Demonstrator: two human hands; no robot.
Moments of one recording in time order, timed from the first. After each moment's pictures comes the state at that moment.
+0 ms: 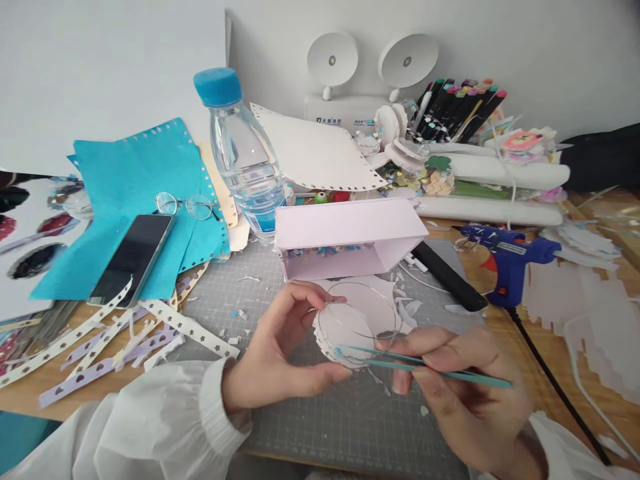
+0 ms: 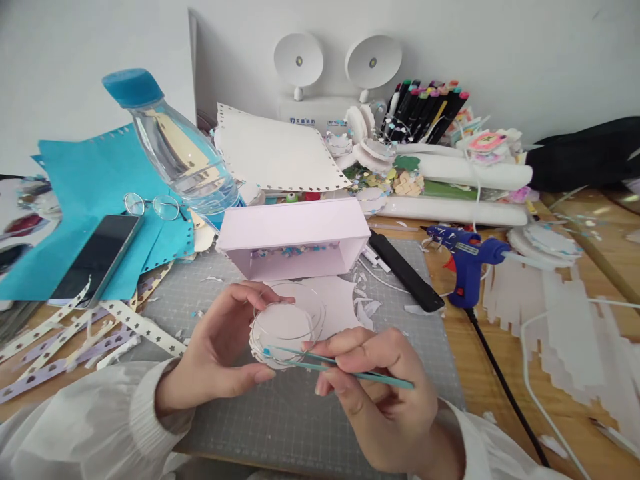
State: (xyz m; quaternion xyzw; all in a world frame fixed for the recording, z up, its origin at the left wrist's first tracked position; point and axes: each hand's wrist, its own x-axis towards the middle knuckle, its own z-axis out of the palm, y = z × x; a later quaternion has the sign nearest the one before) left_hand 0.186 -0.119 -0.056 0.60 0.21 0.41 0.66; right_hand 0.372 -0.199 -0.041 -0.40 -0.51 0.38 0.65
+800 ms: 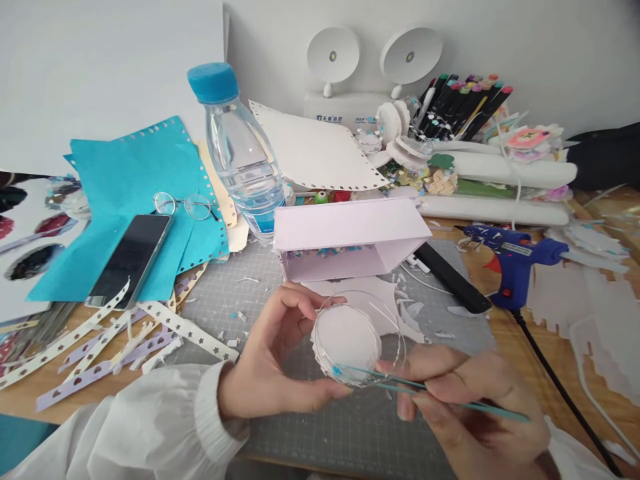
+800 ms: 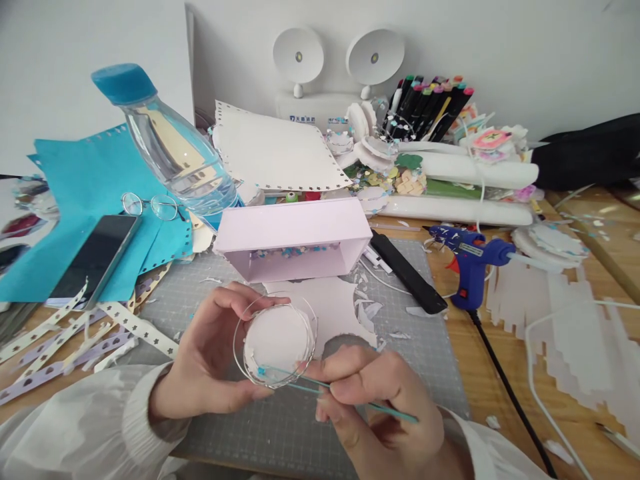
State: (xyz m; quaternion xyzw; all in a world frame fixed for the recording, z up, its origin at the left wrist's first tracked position) left_hand 0.182 -0.121 -0.052 0.60 0.20 0.43 0.65; right_hand 0.372 -0.206 -0.038 -0.40 -0.55 0.38 0.63
